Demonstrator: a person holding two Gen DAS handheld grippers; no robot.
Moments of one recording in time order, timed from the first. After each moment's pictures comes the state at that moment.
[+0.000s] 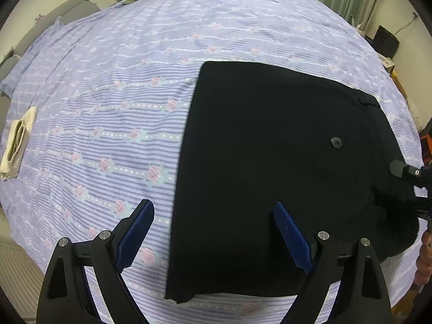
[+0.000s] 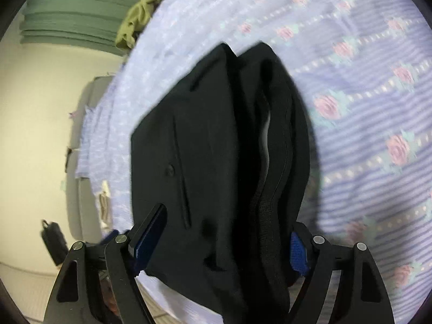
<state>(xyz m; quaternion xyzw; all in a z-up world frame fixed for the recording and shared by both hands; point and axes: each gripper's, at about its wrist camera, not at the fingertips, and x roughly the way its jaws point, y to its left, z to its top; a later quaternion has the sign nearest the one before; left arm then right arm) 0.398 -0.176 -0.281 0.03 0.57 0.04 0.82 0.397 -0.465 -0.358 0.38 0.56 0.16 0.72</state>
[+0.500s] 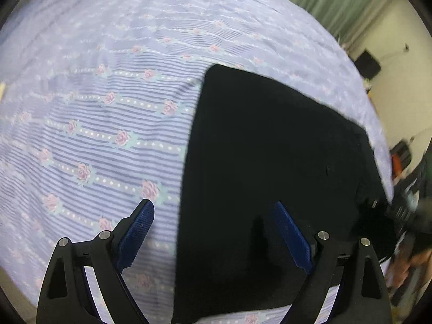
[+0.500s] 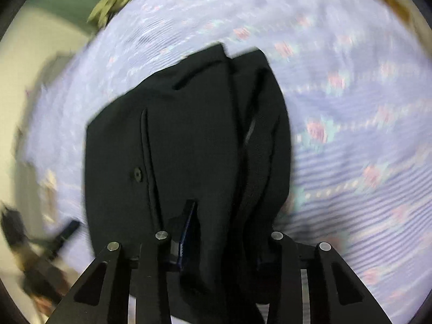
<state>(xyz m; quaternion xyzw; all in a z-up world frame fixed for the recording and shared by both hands) 0.431 -0.117 -0.294 -0.09 0.57 -0.05 0.81 0.408 -0.427 -0.334 0.18 0.62 0.06 0.76</state>
